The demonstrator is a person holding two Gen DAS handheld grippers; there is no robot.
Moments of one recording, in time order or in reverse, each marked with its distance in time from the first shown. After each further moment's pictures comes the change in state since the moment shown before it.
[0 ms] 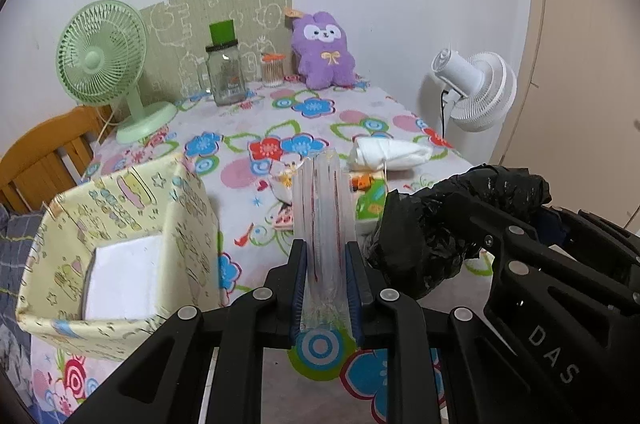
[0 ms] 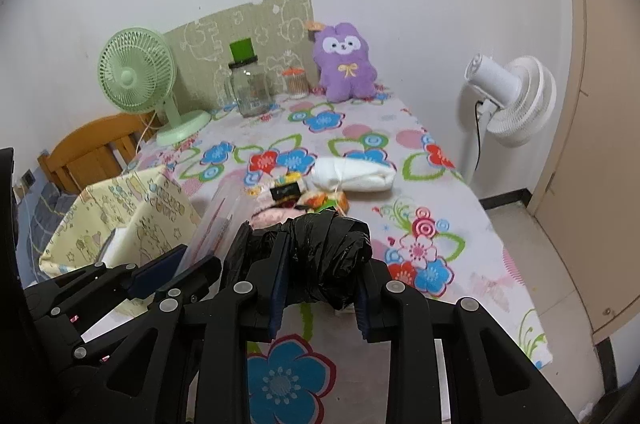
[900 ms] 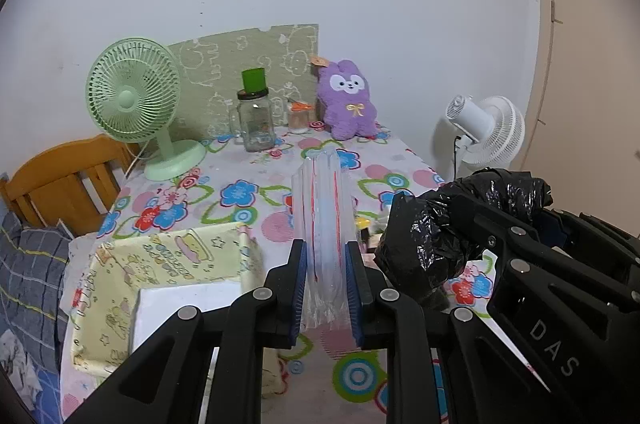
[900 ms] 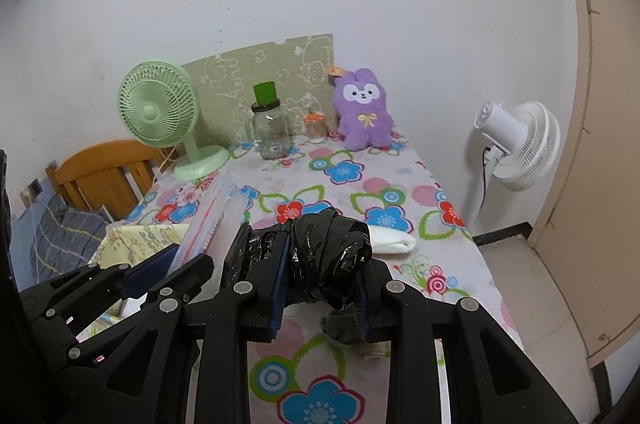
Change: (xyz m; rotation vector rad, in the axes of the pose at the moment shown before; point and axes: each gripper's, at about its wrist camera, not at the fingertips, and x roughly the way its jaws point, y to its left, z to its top) left arm -0.042 0.040 0.036 -0.025 -0.108 0.034; right arm -0.031 0.041 0.047 -0.041 -0.096 0.013
